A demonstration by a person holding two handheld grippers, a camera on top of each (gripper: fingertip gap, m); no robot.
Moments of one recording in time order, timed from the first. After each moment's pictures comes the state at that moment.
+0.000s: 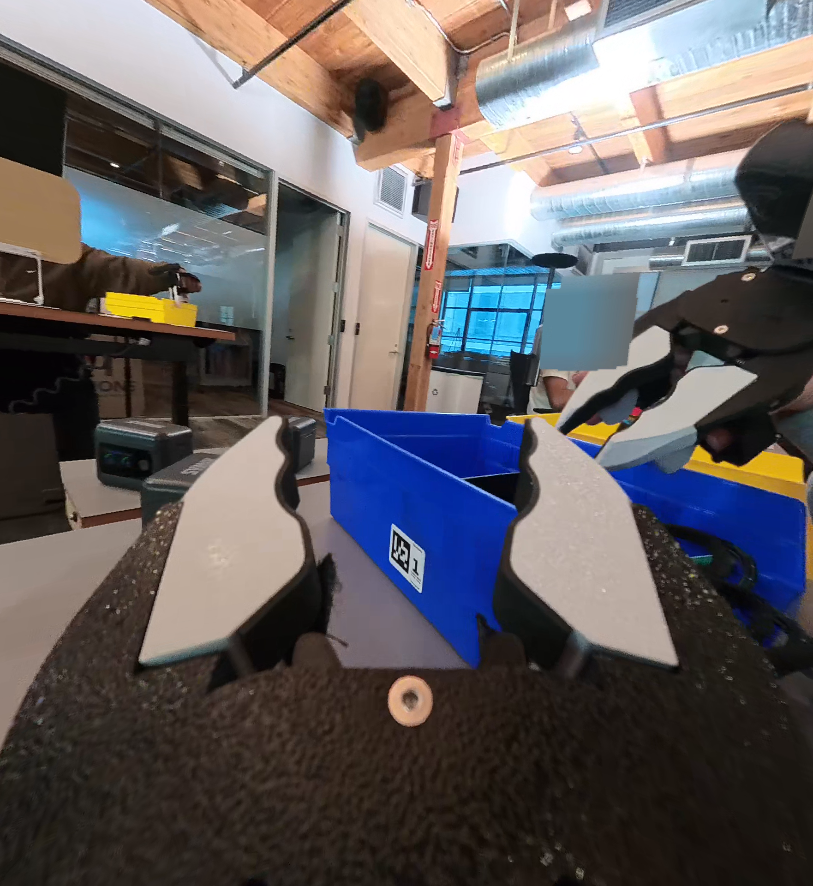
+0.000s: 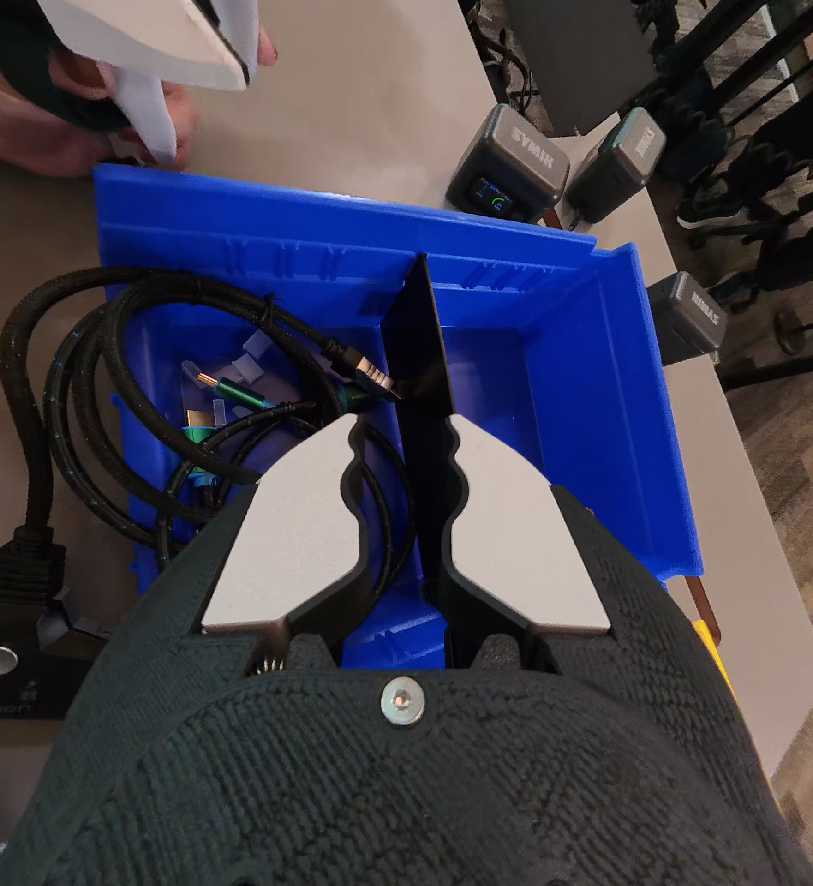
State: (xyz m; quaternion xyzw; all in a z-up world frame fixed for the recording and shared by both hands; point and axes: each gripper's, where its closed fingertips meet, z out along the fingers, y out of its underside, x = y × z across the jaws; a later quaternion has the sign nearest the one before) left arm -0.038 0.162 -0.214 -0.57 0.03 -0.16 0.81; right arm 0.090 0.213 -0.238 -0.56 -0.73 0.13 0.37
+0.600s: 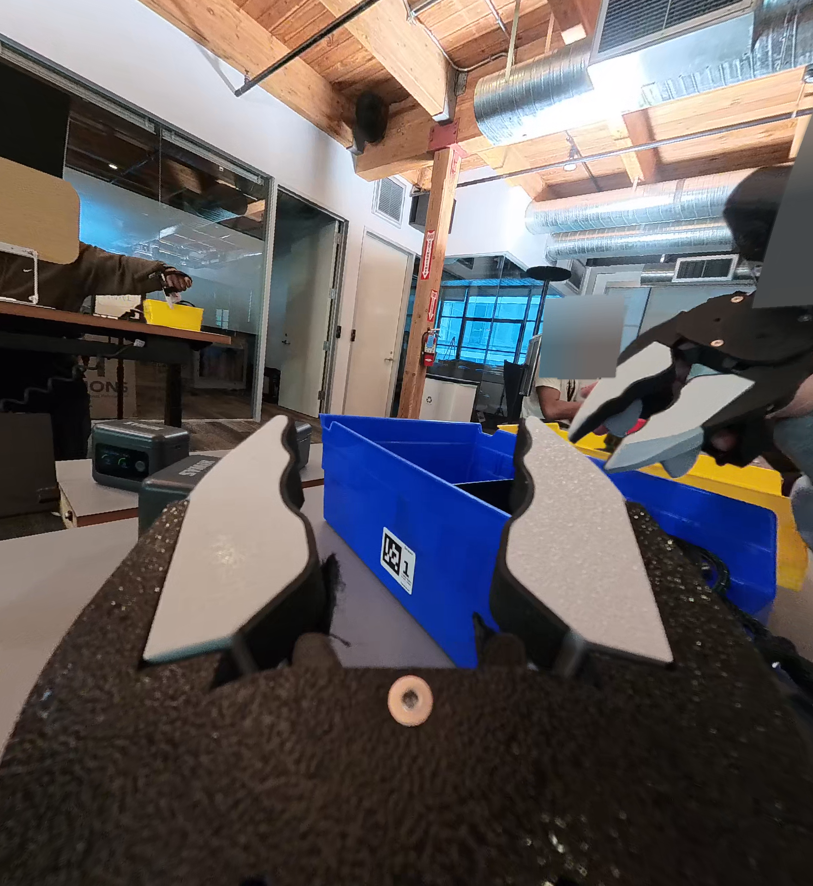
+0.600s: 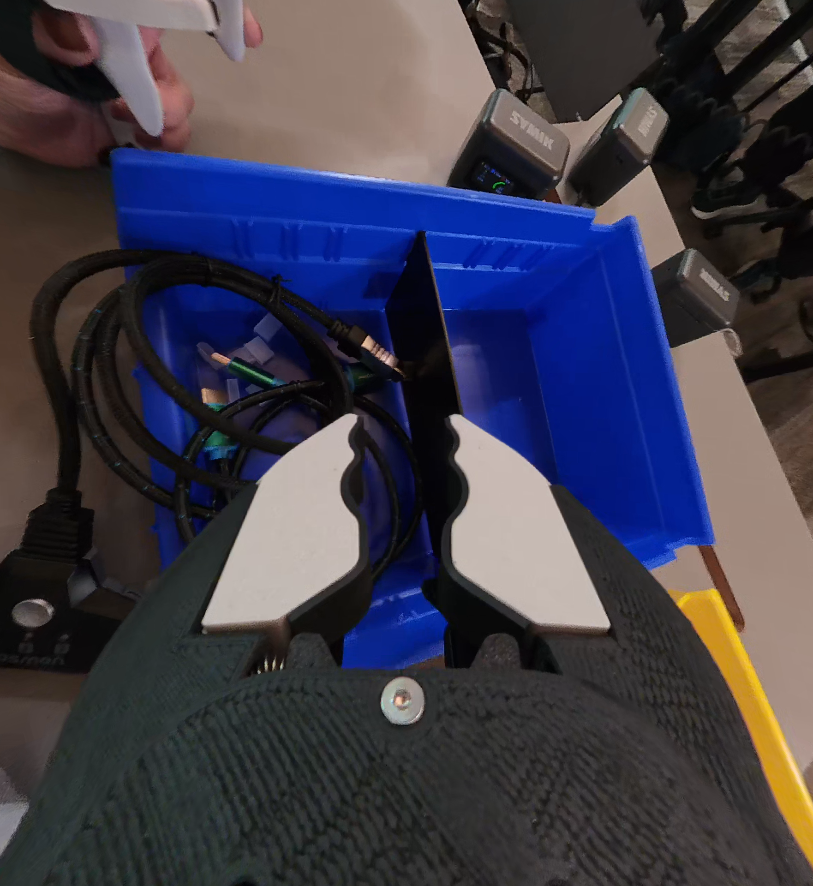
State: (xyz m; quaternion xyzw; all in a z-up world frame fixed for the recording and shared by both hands) left arm -0.039 0.153 -0.209 -0.56 0.02 -0.17 0.81; right arm 0.109 0.212 -0.233 -0.57 -0.72 0.16 0.35
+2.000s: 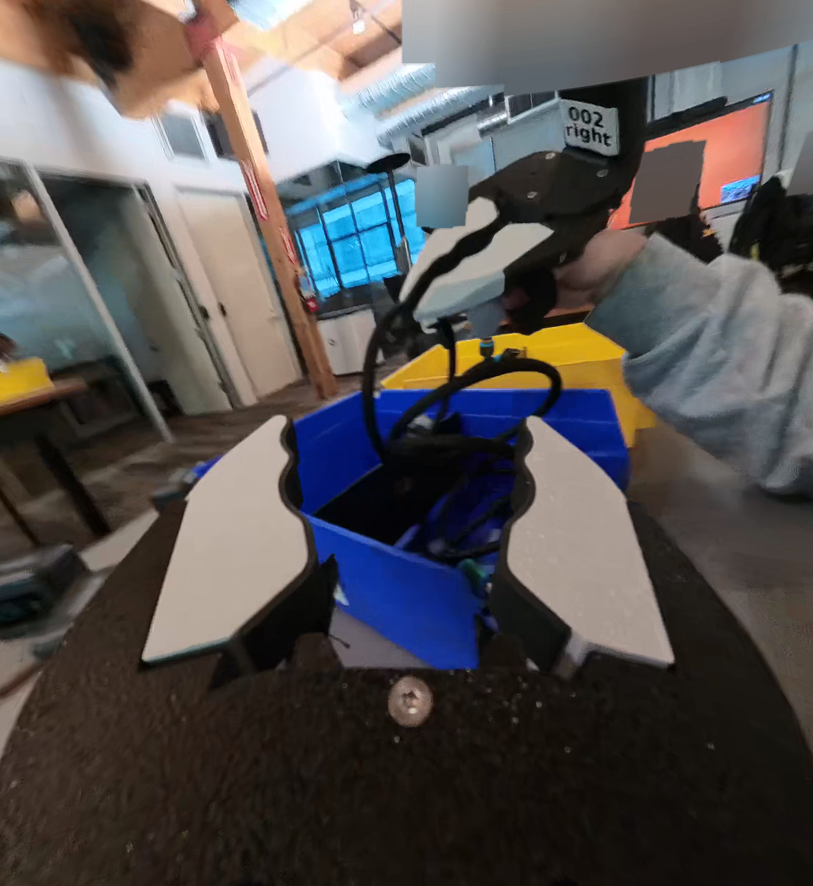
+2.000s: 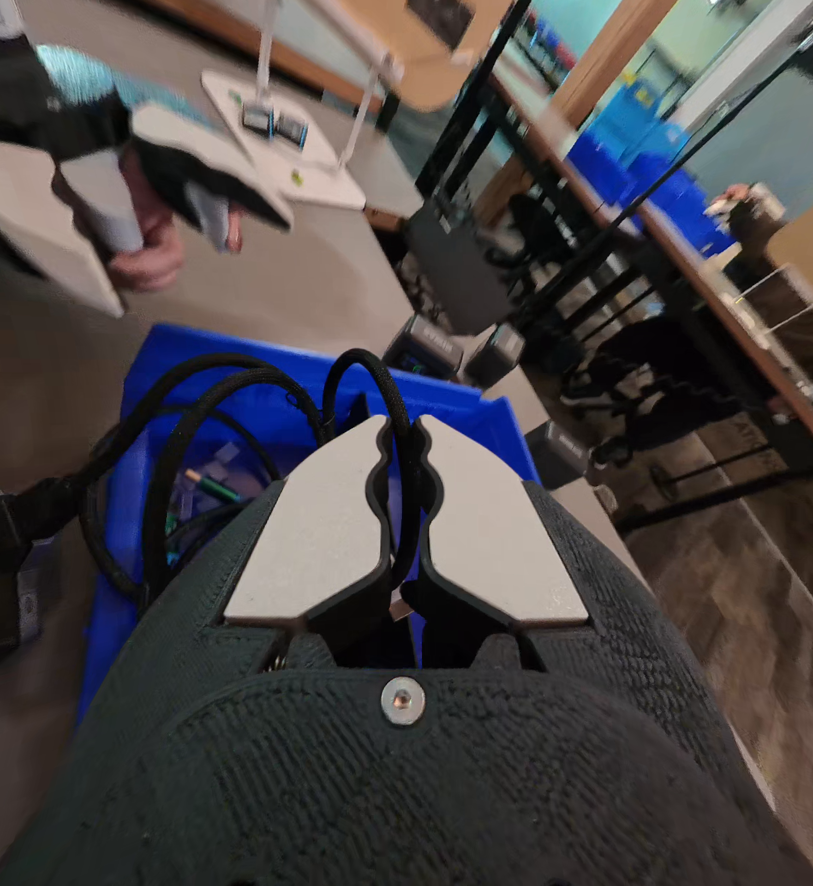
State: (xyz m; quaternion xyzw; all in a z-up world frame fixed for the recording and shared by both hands) left arm 0.035 0.126 -0.190 -0.59 0.27 -0.15 0.75; right arm 0.090 0.206 -0.161 -0.45 -0.68 0.23 0.53
